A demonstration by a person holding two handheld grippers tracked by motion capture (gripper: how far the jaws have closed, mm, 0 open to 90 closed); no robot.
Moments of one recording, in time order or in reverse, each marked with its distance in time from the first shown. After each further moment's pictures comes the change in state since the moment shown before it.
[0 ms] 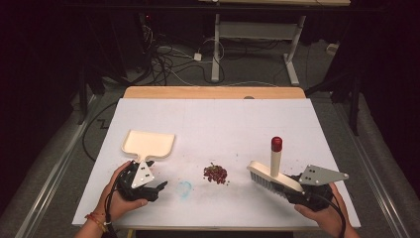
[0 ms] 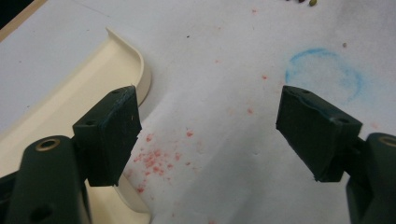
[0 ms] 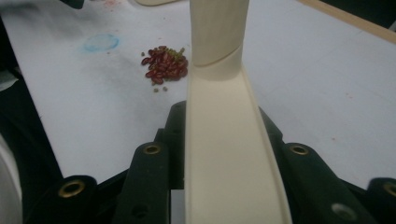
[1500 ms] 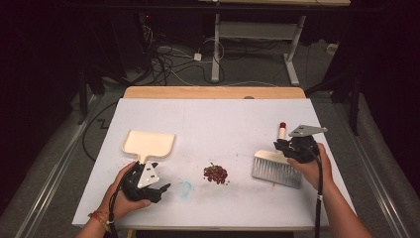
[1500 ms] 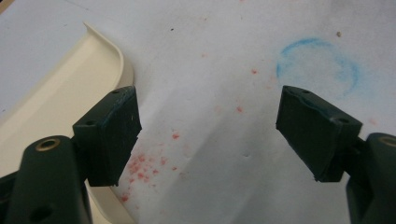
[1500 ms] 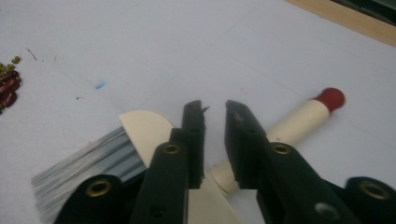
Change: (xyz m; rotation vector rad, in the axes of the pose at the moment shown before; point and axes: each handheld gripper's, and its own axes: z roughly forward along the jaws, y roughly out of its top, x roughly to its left) left arm -0.005 0.003 0.010 0.037 -0.033 0.028; right arm -0.102 0.022 0.071 0.122 -0.205 0.123
